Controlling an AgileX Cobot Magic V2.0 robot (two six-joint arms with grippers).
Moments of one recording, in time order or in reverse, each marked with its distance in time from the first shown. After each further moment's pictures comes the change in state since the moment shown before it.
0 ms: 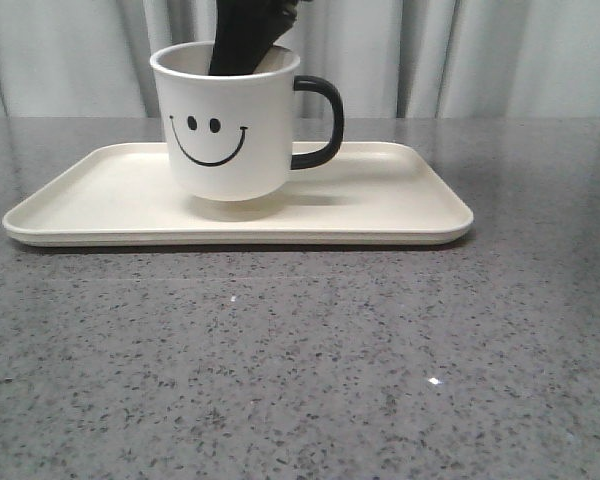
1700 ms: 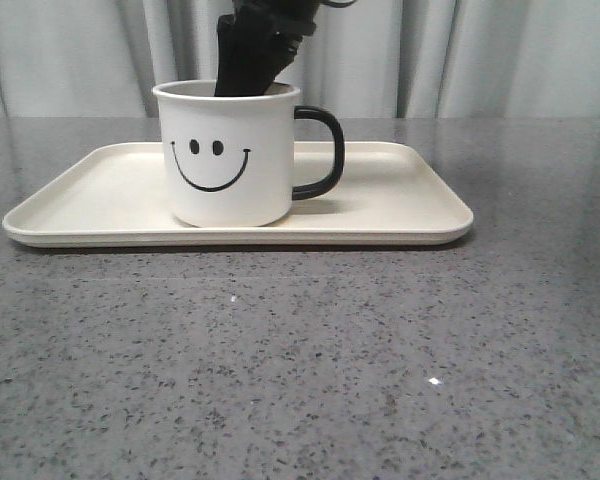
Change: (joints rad) left arm 0.000 0.000 0.000 0.000 0.000 0.000; right arm 0.000 0.017 0.049 0.012 -0.008 0.008
